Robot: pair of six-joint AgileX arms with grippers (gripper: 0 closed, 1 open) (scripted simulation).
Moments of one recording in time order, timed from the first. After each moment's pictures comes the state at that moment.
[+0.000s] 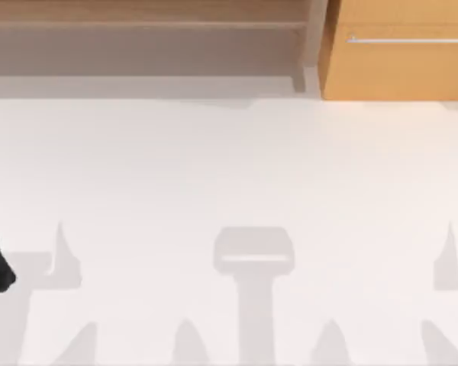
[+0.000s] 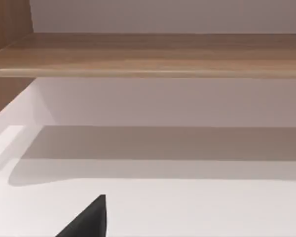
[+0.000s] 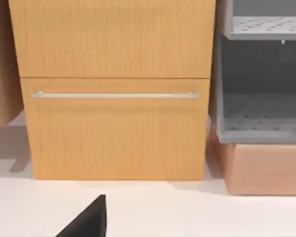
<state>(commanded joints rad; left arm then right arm) 0.00 0.00 0.00 0.00 0.00 0.00 0.00 0.00 0.00 0.00 0.00 0.00</state>
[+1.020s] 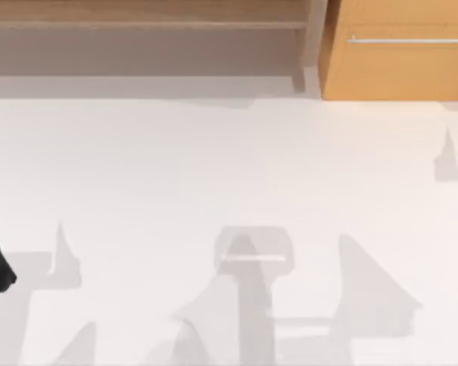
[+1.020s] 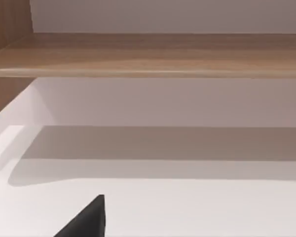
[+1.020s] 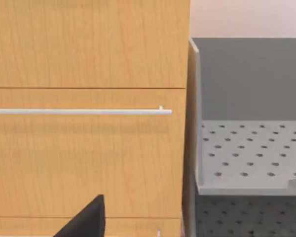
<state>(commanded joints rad) 0.00 0.00 0.00 0.00 0.00 0.00 -0.23 0.92 0.58 0.34 -0.22 0.01</state>
